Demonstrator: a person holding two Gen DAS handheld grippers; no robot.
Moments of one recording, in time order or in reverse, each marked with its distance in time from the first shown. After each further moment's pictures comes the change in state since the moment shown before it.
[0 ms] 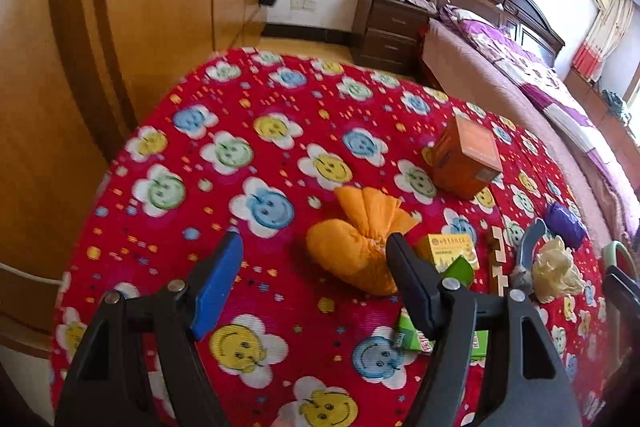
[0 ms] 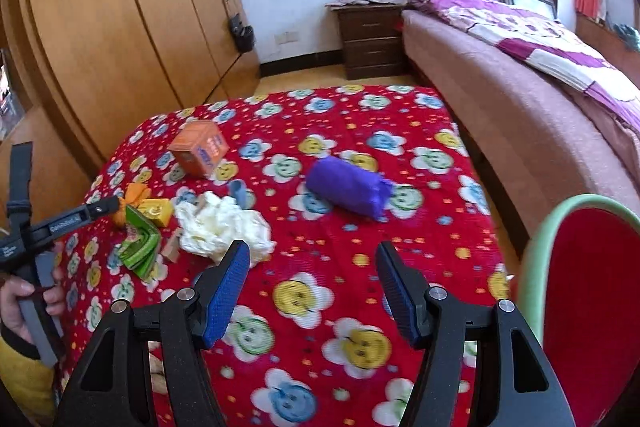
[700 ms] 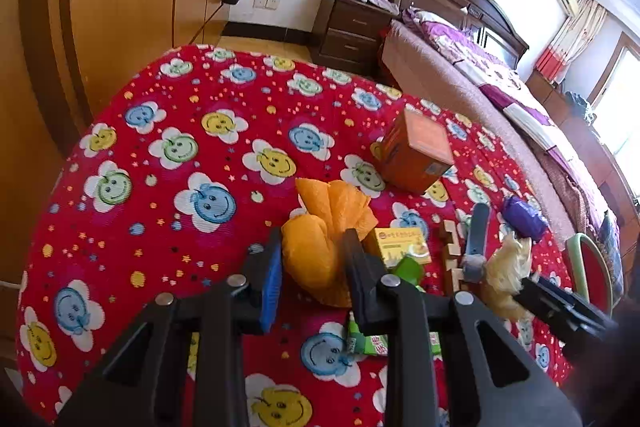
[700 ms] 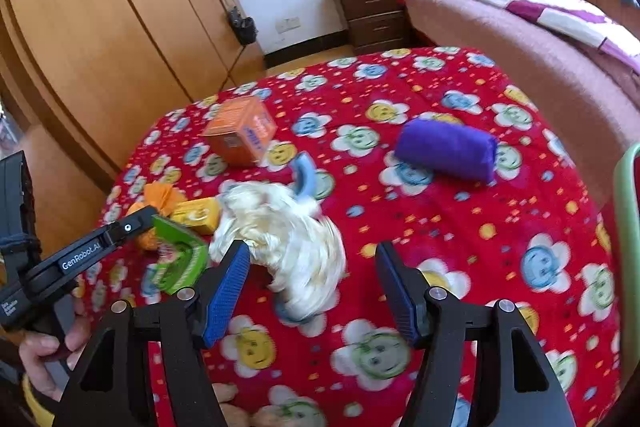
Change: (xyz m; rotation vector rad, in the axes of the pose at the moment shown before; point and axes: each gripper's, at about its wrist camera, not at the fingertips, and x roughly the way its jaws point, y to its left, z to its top) left arm -0.009 -0.008 -0.003 0.012 -0.027 -0.152; right arm 0.040 0.054 -0.008 0.125 0.049 0.067
